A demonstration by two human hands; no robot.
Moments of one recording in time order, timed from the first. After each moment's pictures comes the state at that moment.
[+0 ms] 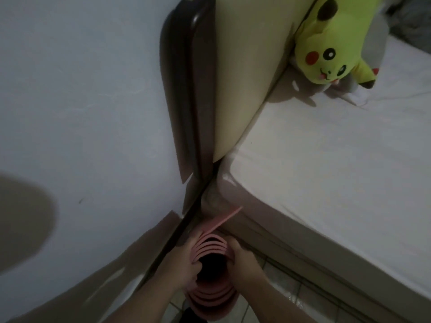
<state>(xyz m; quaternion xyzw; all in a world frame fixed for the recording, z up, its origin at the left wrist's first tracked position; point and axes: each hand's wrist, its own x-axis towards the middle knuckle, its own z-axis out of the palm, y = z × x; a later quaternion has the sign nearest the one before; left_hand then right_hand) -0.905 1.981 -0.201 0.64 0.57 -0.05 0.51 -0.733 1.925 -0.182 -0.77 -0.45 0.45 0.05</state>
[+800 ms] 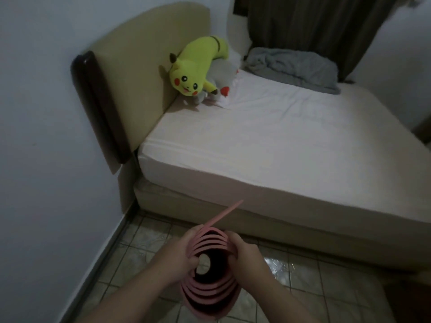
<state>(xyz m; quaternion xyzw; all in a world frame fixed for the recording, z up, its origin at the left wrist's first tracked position) -0.821 1.612 -0.027 0.83 0.38 -0.03 0.42 -0.672 1.488 -0.016 -0.84 -0.41 0.29 0.22</state>
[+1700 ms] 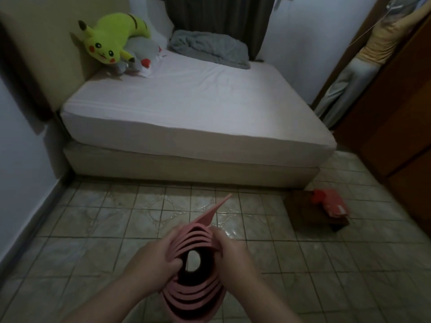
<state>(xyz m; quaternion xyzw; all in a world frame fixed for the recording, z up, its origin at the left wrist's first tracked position) -0.891 1.156 0.001 0.86 0.30 -0.02 0.42 -0.769 1.014 0.003 -0.88 -0.32 0.22 0.27</state>
